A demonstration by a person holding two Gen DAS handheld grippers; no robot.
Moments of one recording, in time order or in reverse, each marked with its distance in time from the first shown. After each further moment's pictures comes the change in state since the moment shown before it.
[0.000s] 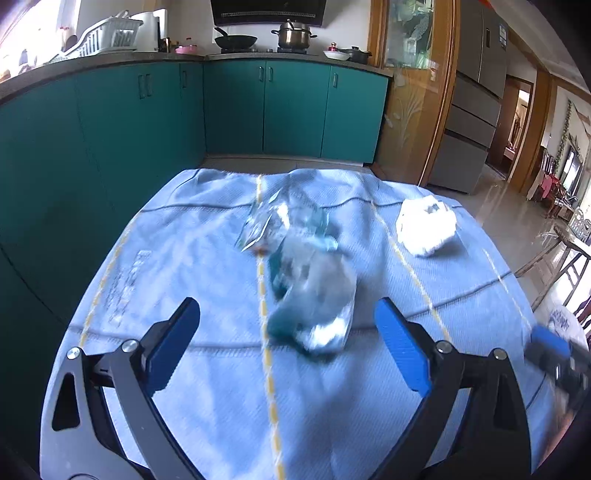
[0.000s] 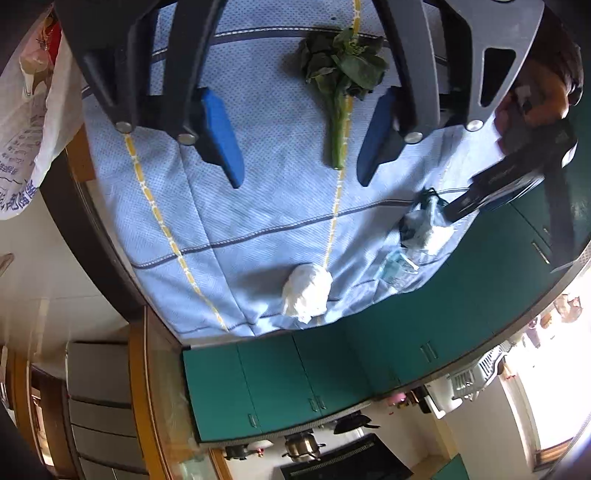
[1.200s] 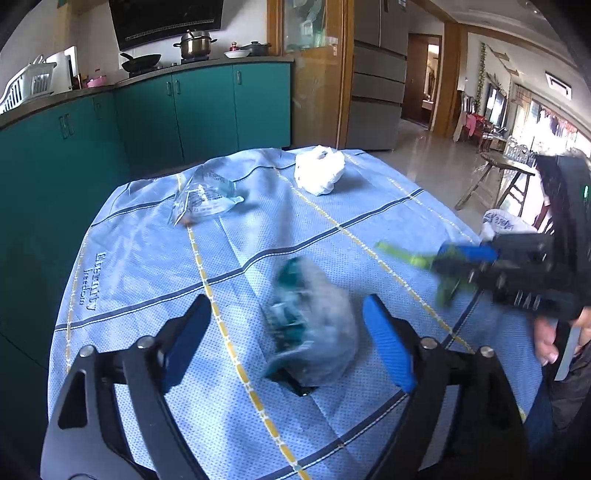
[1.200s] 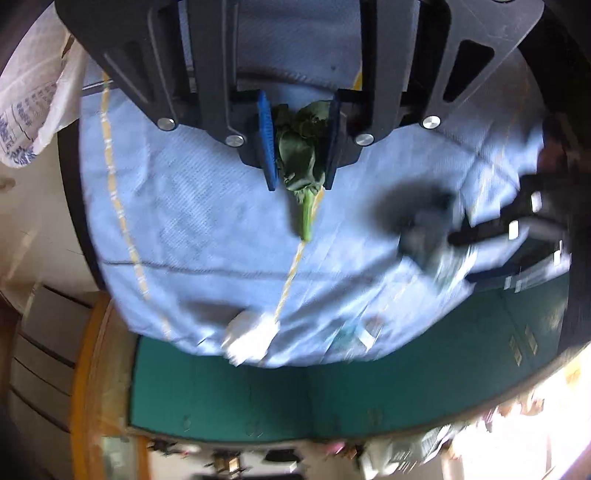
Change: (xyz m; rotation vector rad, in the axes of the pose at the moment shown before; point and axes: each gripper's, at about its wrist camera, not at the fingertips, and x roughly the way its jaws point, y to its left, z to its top) left arm -0.061 -0.015 -0.059 0.285 0.003 -0.228; right arm 0.001 0.022 -0.025 -0.226 0.056 -0.014
